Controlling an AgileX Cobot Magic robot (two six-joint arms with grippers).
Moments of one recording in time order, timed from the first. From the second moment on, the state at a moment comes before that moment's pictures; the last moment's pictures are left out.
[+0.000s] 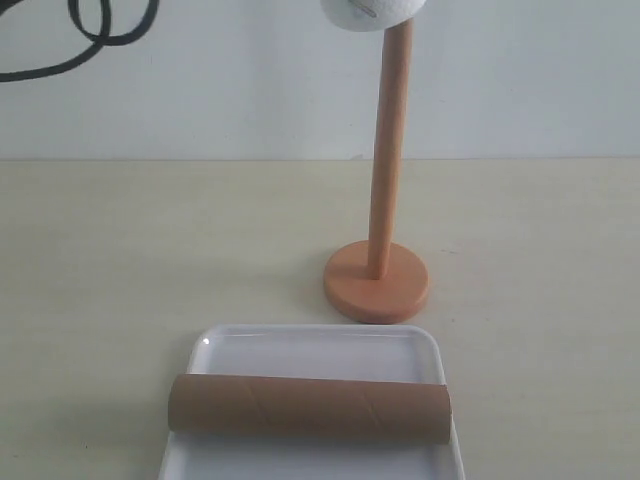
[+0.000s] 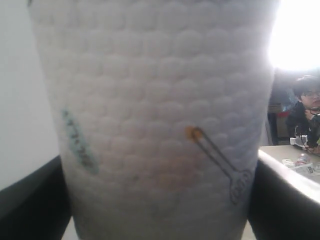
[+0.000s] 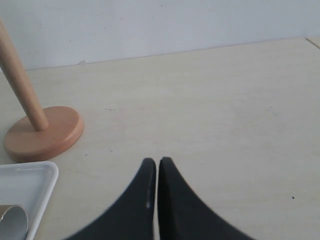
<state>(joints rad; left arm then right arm) -0.47 1.54 -1.23 0.82 -0.82 -0.68 0.03 0.00 0.00 0.13 0.34 0.02</state>
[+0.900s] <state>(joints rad) -0.50 1.71 -1.36 0.79 -0.74 -0.64 0.03 0.00 0.00 0.13 0.34 0.02</state>
